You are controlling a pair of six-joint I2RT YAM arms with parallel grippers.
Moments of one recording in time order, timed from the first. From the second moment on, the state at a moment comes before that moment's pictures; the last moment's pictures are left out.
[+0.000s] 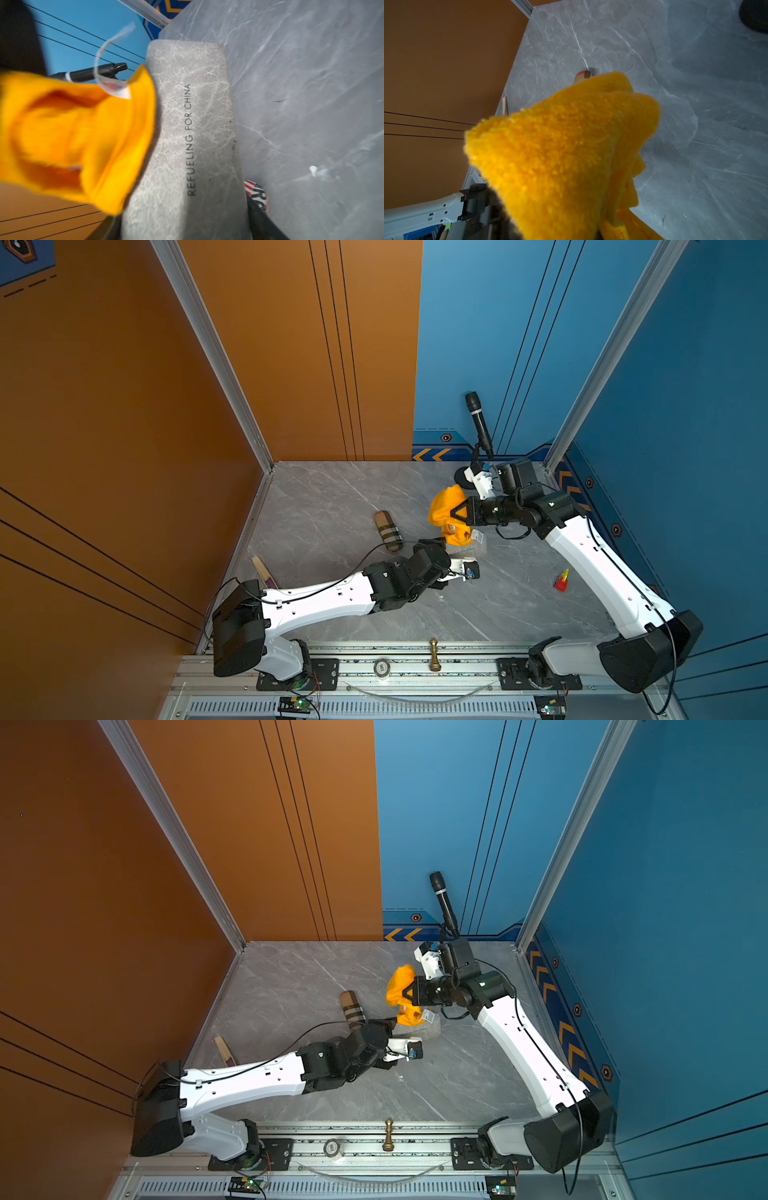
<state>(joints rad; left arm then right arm) -1.15 1.45 1.08 -0.16 -0.49 0.78 0.39 1.35 1.38 -0.87 -0.43 0.34</state>
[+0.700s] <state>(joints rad) -1.10 1.45 1.01 -0.18 -0.47 0.79 0.44 1.43 1.27 -0.71 -0.55 0.37</state>
